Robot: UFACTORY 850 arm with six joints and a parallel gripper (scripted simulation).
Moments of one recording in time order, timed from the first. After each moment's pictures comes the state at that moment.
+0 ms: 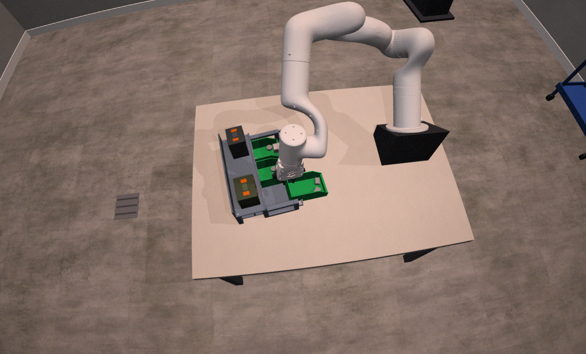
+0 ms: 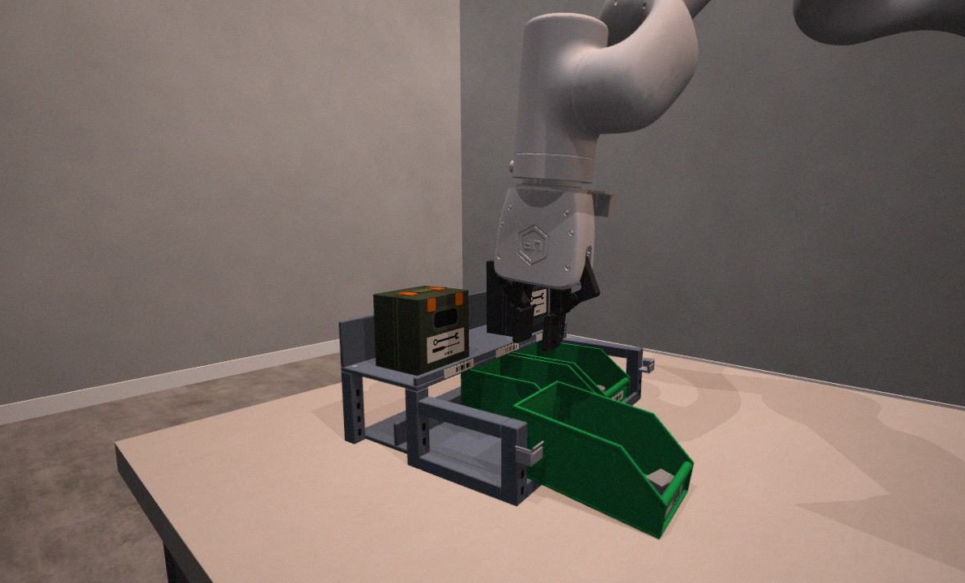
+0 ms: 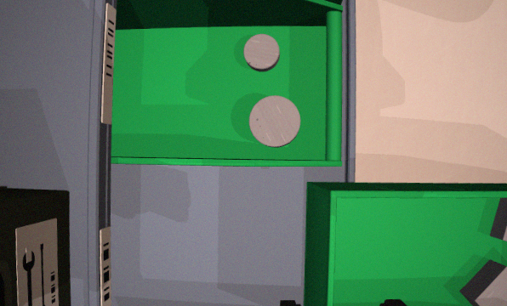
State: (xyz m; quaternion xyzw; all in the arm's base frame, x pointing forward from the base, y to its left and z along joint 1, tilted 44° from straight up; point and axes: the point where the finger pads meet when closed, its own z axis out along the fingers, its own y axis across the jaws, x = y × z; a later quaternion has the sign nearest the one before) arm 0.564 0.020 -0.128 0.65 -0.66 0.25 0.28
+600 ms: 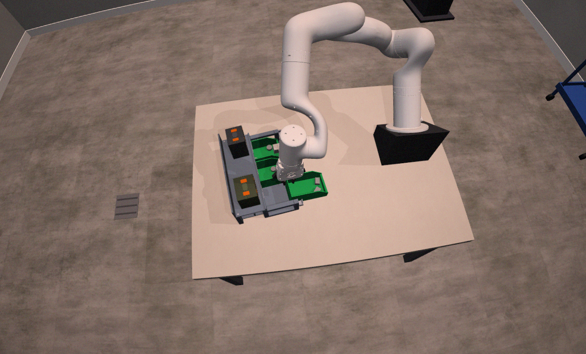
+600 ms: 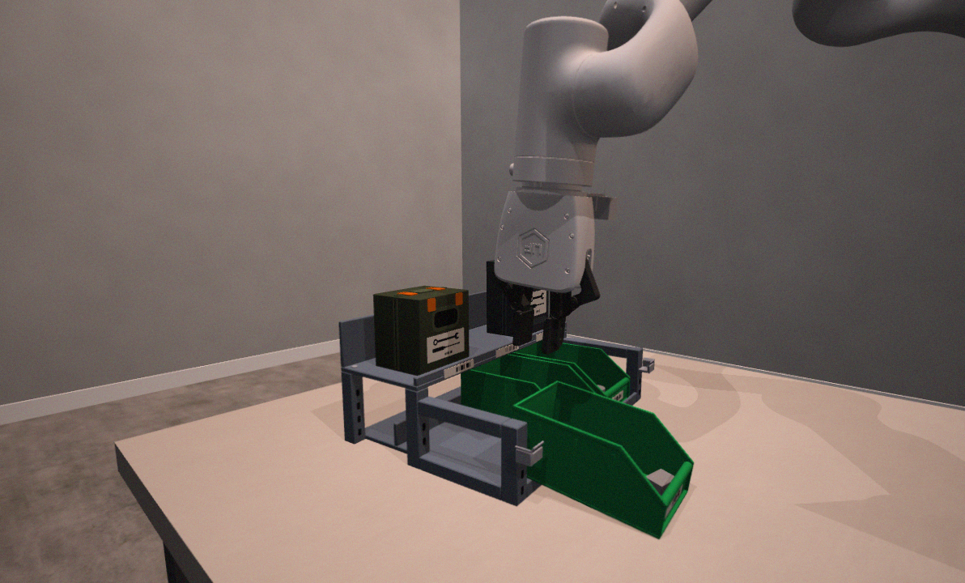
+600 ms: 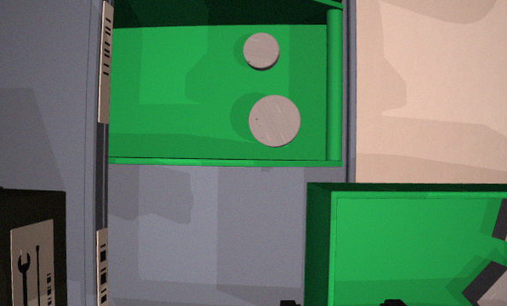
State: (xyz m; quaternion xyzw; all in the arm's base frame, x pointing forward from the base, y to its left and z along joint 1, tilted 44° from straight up) arm 0.564 0.018 -0.130 0.65 -0.66 0.25 0.28
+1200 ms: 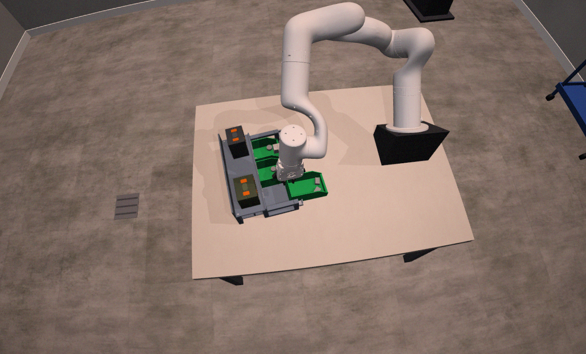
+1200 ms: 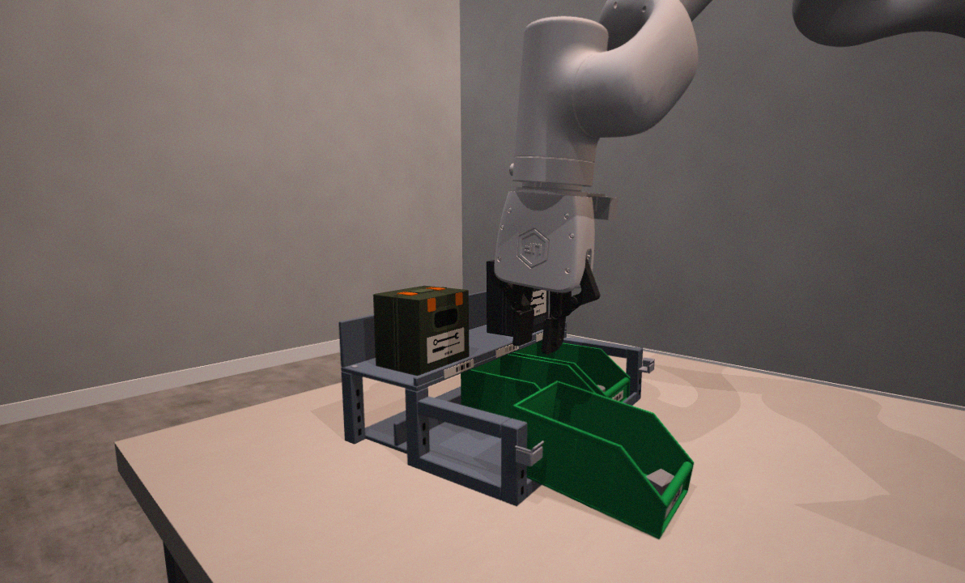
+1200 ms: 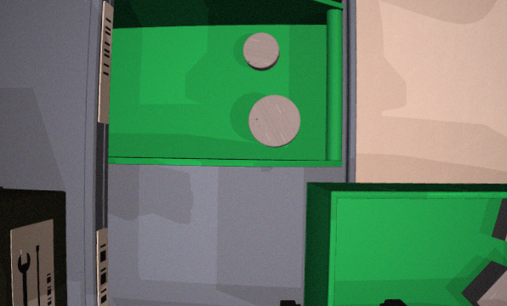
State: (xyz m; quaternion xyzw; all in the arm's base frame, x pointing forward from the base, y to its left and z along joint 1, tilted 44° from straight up) arm 0.564 0.018 -0.130 0.65 -0.66 0.25 0.28
